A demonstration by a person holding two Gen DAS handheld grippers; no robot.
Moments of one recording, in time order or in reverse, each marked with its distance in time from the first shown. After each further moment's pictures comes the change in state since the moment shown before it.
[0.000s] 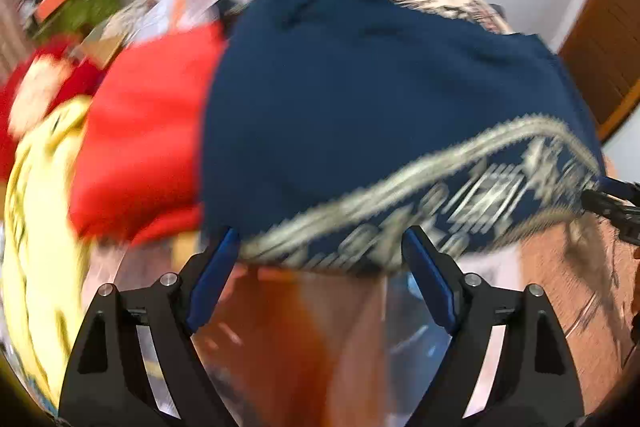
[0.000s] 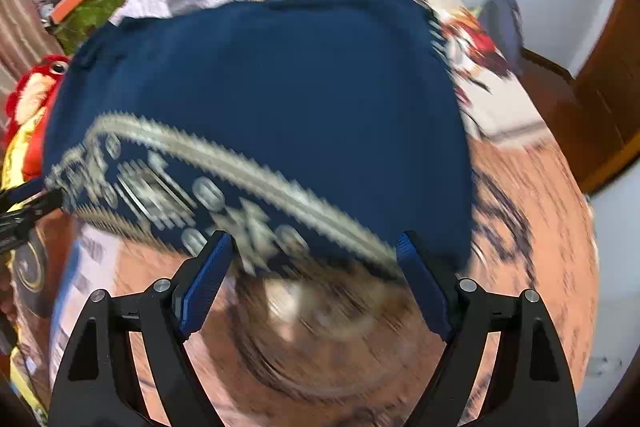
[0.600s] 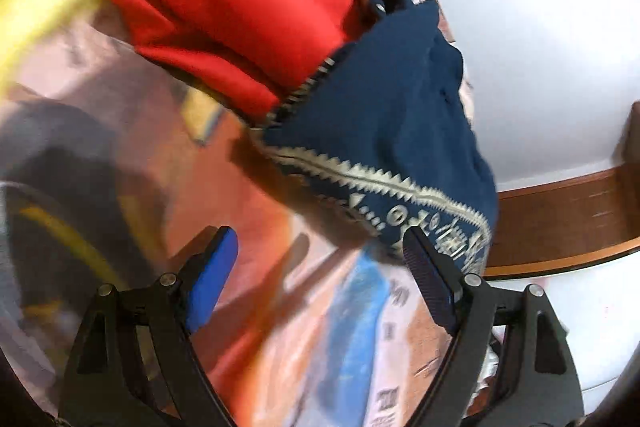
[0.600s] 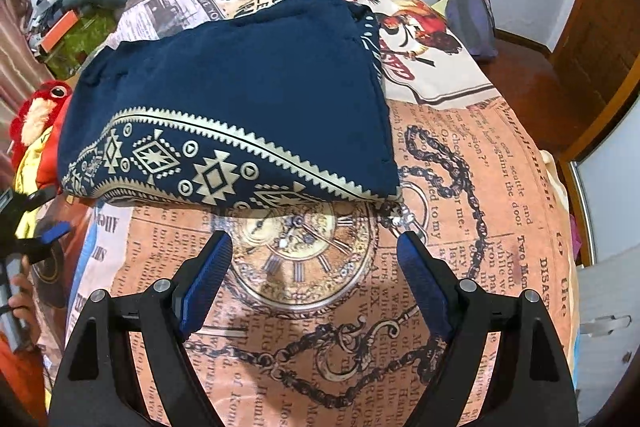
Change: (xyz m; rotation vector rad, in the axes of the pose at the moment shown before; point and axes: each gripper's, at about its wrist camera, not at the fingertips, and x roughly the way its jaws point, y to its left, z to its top) left arm 0.021 0.085 -0.050 -0.710 0.050 -0.527; right arm -0.050 -0.019 -0.028 0.090 -0.039 0.011
